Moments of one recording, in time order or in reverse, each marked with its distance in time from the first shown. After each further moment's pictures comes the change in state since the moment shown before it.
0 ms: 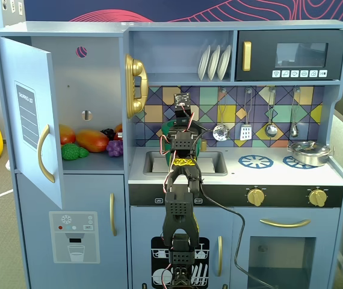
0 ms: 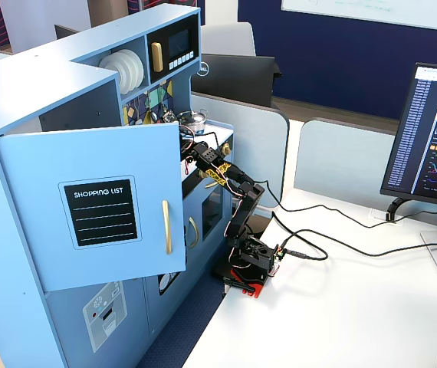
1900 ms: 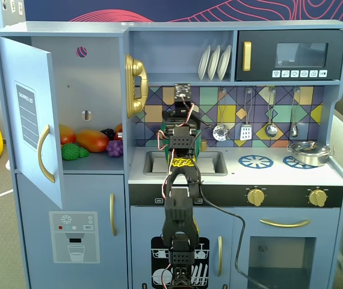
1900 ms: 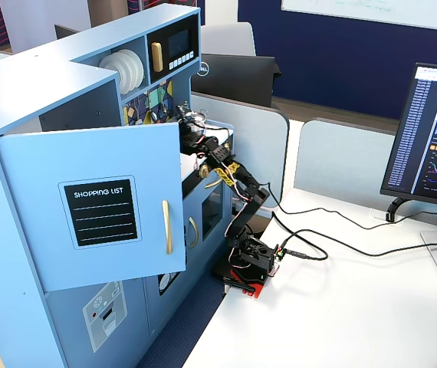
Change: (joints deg) arm -1.2 9.0 -6.3 6.8 4.5
